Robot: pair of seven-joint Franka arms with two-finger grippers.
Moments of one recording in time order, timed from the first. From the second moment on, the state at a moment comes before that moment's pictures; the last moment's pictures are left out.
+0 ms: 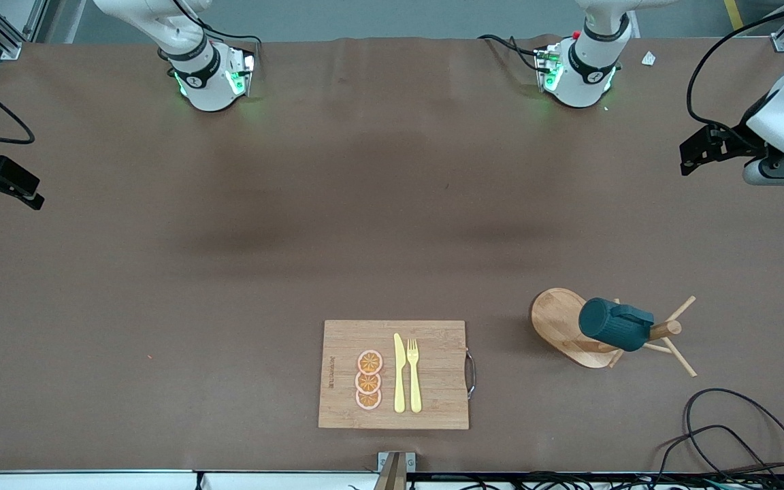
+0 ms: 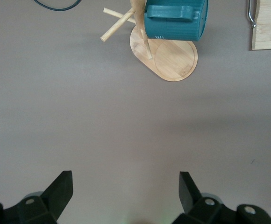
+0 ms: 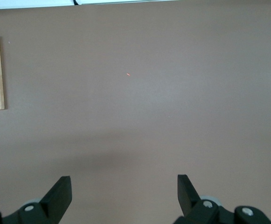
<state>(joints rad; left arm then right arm) 0.10 -0.05 -0.19 -1.65 0.04 1.56 -0.03 0.07 -0.03 -0.13 -1.63 -0.04 1.71 0.01</state>
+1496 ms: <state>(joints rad) 0.11 0.22 -0.13 -1.41 -0.12 1.62 -0.35 0.07 -0.03 -0.13 -1.63 -0.04 1.71 0.01</state>
